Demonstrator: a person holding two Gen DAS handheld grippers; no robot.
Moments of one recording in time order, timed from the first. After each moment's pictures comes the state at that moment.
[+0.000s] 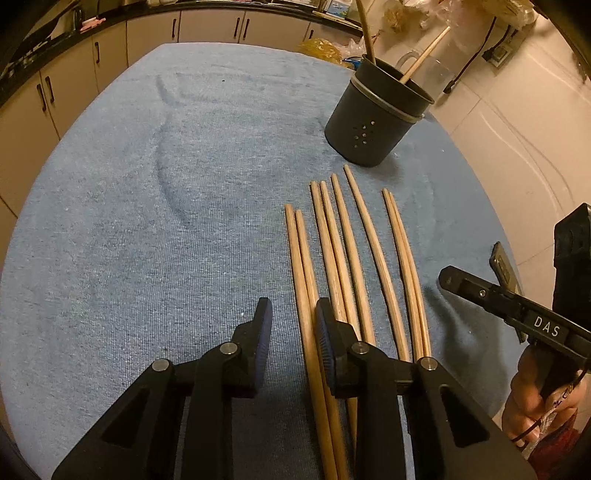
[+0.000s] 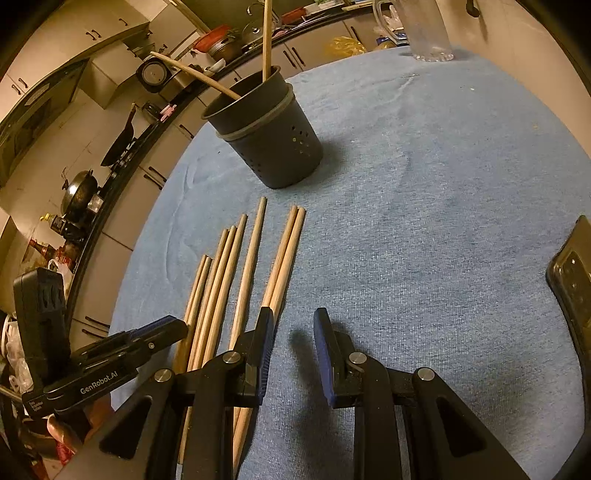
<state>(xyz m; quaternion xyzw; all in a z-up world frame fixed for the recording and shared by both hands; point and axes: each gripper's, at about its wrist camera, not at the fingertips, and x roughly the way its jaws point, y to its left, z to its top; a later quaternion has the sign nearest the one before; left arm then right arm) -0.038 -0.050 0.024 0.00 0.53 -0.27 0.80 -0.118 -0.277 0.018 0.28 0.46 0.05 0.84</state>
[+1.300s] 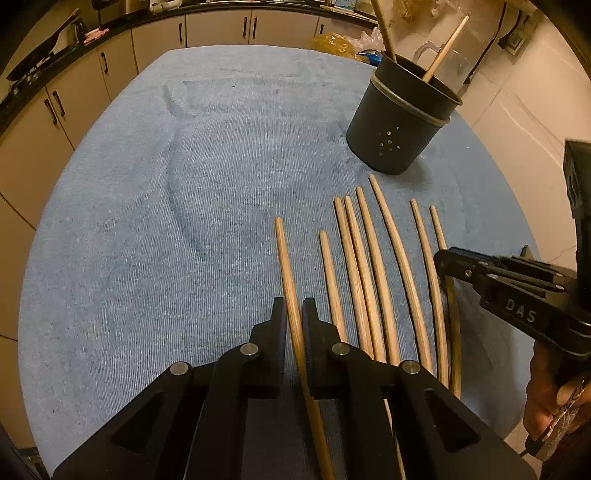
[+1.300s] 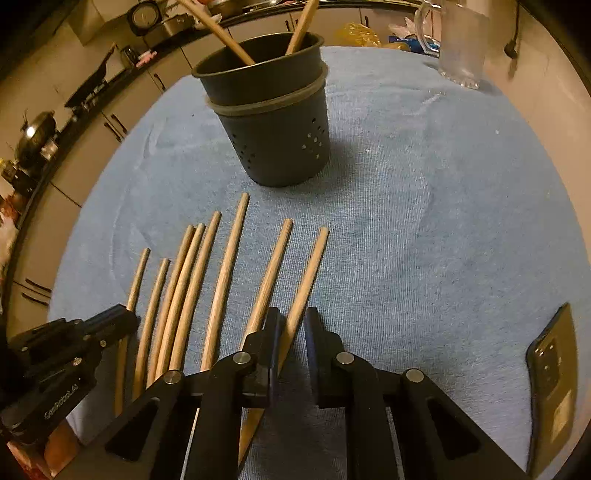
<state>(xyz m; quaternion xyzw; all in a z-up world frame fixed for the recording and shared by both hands) -0.012 -0.062 0.021 0.05 0.53 -0.23 0.81 -0.048 -0.246 0.022 0.12 0.55 -0.02 0.83</state>
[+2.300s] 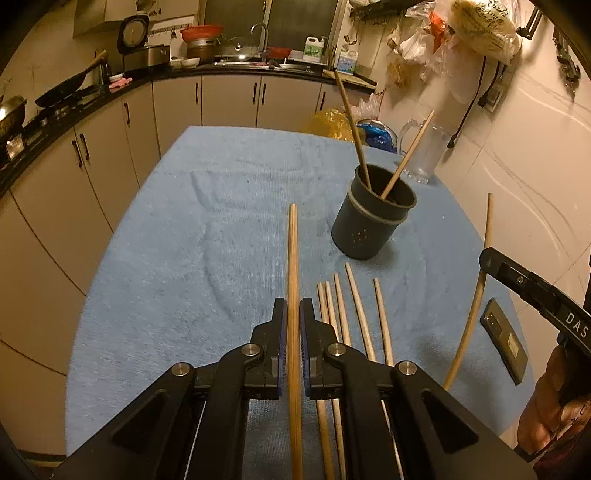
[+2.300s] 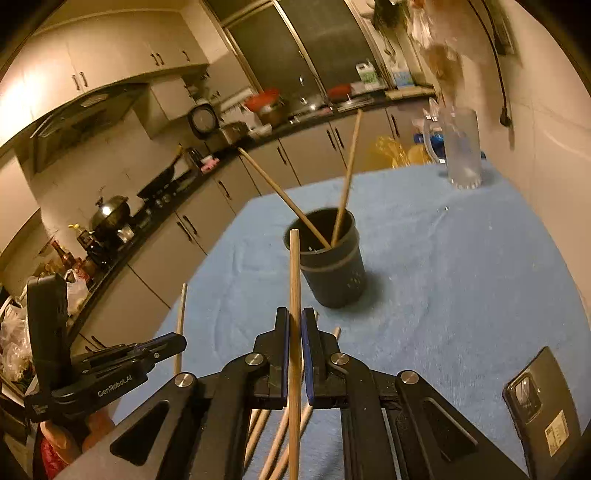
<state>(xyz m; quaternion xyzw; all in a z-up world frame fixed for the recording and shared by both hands) -0.042 -0.037 0.116 0.02 0.42 -0.22 0.88 -0.121 -0.264 0.125 0.20 0.31 0.06 0.93</state>
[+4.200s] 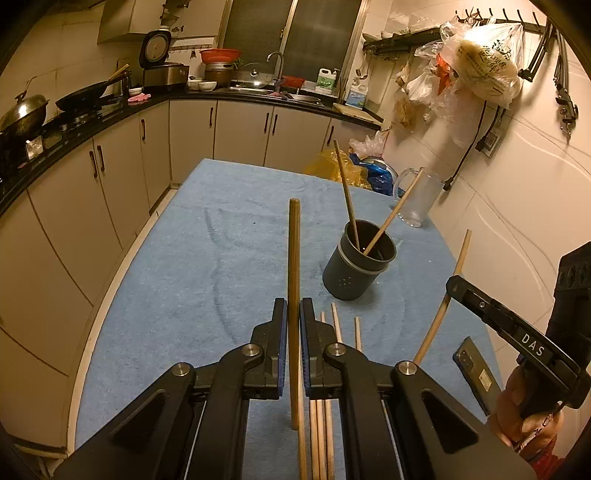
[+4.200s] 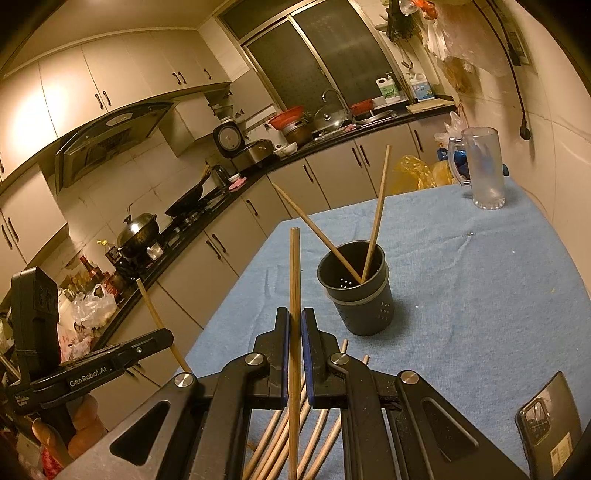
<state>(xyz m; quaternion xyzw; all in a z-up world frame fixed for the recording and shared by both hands) -0.058 -0.025 0.169 -0.03 0.39 -0.20 0.90 -0.114 -0.276 0.142 0.23 0.28 0.11 0.93</state>
